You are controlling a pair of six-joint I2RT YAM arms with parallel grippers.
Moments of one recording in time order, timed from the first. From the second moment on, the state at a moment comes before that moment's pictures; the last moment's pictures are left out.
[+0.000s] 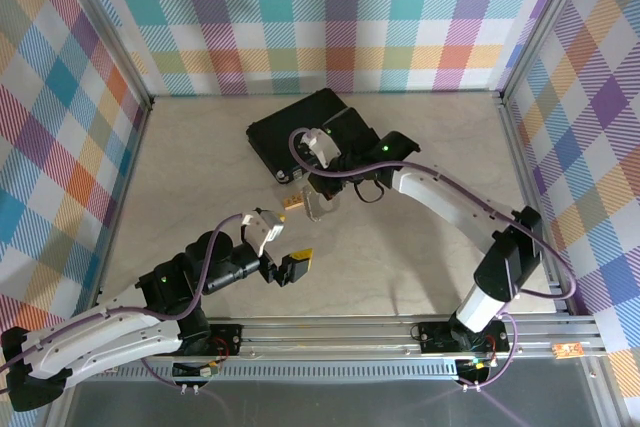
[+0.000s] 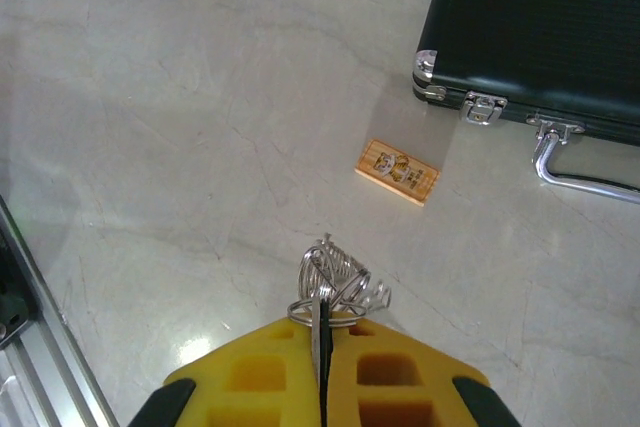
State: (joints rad) left arm -1.05 0.58 0.56 -0.22 -0.11 -0.17; right arm 0.78 1.67 1.61 -0.84 -0.24 0.00
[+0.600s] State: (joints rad) left arm -1.05 0.51 0.54 -0.21 -0.22 -0.19; right arm 0.77 1.75 1.61 -0.81 -0.32 0.03
